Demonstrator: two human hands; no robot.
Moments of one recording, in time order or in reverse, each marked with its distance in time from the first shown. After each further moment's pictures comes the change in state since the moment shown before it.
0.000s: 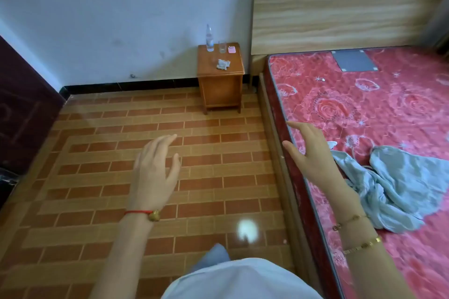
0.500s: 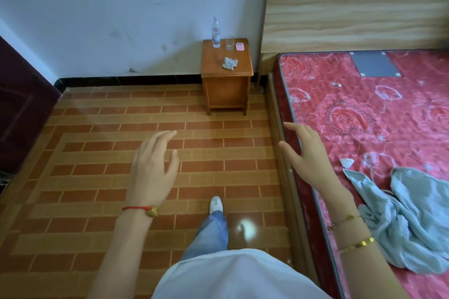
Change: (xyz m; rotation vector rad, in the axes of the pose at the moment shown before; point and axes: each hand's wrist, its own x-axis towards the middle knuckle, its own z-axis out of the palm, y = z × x) left_hand 0.131 -0.039 0.043 -0.016 -0.012 -0.036; right_hand 0.135 0.025 0.058 0.007 -0.067 0.072
